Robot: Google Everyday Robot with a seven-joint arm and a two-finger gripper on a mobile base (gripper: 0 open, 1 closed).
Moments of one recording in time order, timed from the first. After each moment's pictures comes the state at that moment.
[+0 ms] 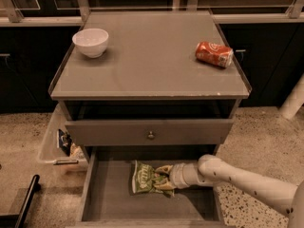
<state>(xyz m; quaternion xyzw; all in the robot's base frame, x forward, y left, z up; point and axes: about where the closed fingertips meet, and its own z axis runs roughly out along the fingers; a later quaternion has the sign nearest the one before) 0.533 -0.053 0.368 -0.59 0.69 0.24 0.36</state>
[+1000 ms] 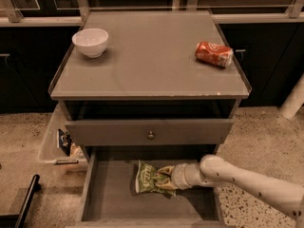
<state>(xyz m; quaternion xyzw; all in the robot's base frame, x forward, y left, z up) 0.526 -0.057 0.381 -0.59 0.69 0.24 0.36</state>
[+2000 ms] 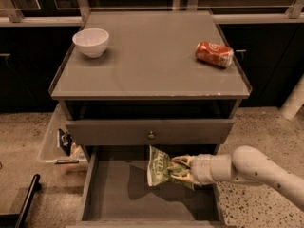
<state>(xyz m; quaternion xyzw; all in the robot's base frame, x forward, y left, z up) 0.487 -0.105 0.534 -0.61 0.65 0.21 0.41</state>
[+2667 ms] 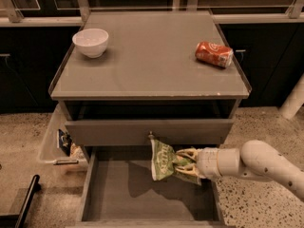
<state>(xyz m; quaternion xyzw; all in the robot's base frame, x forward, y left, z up) 0.490 -0.119 0.575 -0.61 0.64 0.19 0.43</state>
